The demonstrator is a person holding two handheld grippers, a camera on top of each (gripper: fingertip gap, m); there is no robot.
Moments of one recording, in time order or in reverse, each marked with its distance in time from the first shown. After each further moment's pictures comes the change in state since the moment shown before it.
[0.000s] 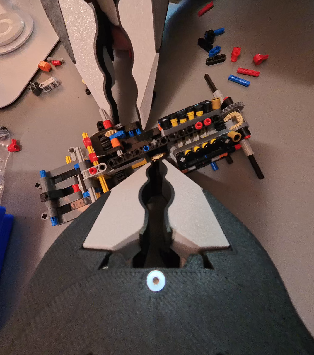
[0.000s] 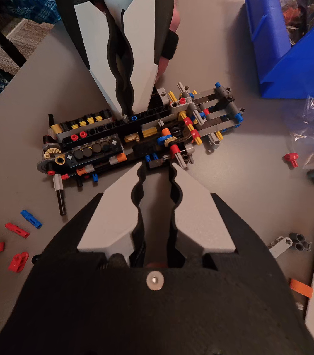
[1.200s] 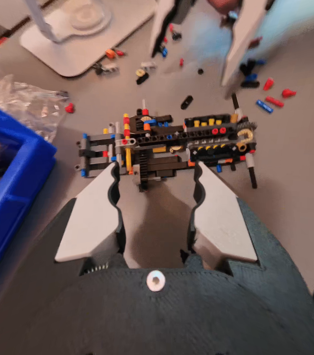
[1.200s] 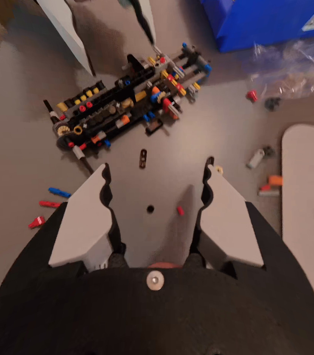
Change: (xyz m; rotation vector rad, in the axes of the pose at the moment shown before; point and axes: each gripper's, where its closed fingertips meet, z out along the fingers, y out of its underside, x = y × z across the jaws) left arm -0.018 0.001 -0.042 0.029 -0.221 -0.223; right arm -0.009 0.025 -0.056 -0.063 0.237 0.159
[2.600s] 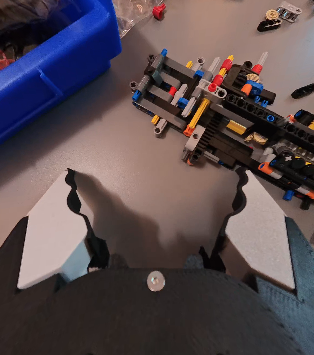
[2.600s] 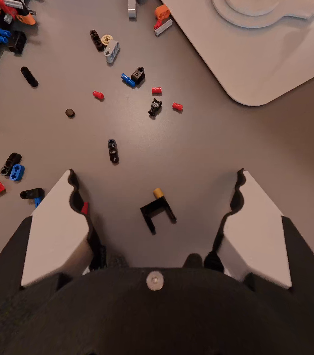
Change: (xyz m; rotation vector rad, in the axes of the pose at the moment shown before) left arm -0.044 0.060 0.005 -0.185 -0.361 -0.444; right arm 0.031 0.124 -0.073 -0.061 0.461 0.517
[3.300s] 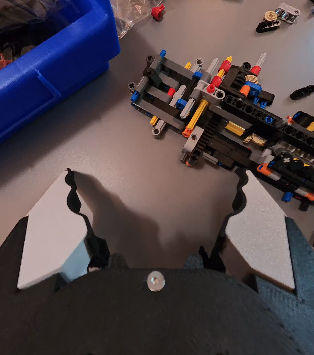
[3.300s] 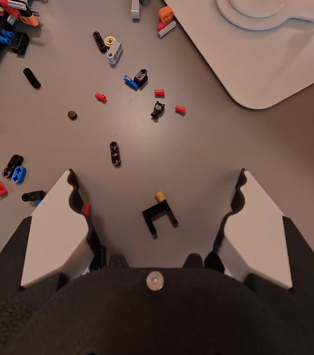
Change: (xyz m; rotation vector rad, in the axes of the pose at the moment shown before) left arm 0.001 -0.001 0.001 0.001 0.001 -0.002; right arm -0.002 -0.002 0.002 -0.002 -0.010 -0.005
